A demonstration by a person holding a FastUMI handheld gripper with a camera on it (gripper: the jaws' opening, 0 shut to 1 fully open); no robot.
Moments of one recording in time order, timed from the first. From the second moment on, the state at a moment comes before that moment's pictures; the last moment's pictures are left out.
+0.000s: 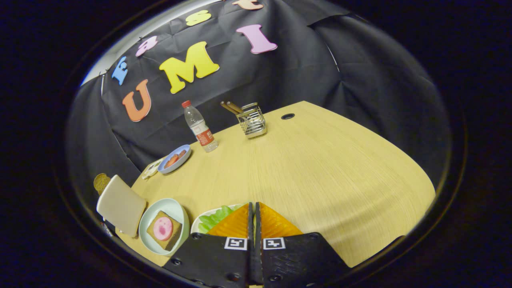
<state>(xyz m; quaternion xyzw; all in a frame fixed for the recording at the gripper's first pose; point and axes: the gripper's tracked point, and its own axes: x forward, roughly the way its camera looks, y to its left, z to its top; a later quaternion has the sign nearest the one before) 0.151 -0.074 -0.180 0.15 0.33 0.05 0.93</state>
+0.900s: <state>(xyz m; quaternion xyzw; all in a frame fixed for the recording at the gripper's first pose) 0.124 -0.009 -0.068 0.13 0.24 0.11 0.96</state>
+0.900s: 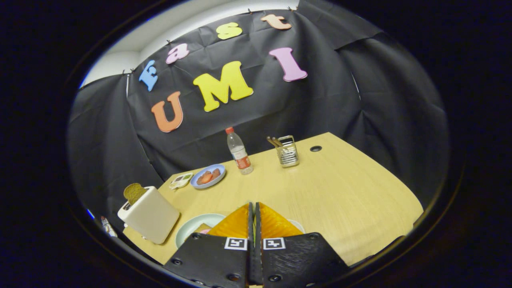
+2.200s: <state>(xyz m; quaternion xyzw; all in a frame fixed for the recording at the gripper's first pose) 0.080 0.209 -0.091 0.18 0.28 0.24 0.91</state>
